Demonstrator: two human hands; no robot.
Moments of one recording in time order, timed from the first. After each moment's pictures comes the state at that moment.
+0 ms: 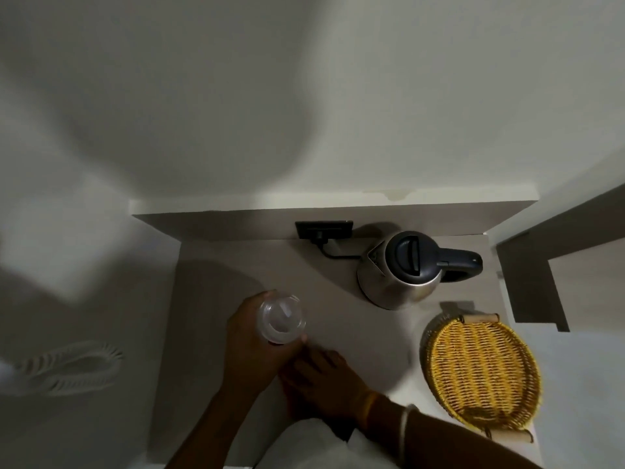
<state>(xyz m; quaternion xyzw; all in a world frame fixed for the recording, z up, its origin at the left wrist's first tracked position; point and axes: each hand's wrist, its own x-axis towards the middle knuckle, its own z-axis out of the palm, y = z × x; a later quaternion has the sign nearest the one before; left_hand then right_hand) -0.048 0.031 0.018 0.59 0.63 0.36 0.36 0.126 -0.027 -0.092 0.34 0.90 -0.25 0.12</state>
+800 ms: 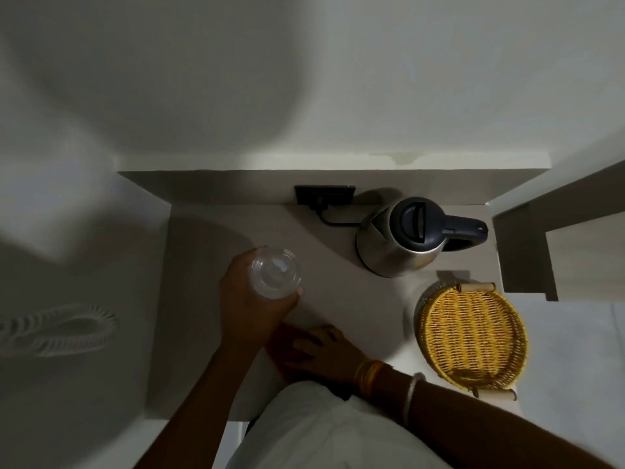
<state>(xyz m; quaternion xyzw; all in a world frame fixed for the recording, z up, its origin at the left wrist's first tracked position) -0.046 0.036 0.015 0.52 0.68 0.39 0.33 0.135 -0.030 -0.089 0.26 0.90 -0.28 0.21</state>
